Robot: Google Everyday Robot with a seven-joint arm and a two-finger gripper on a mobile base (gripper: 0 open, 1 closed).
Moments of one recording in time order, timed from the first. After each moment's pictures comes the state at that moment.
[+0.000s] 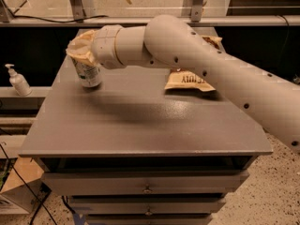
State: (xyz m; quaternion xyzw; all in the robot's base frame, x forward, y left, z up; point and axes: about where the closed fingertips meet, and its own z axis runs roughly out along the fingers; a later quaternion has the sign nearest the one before) arm 0.598 0.179 0.954 -0.60 0.50 0.19 0.59
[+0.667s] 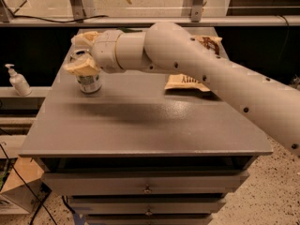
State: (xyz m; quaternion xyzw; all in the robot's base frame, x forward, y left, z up) arm 0.598 0.180 0.945 -0.59 0.51 0.20 0.59
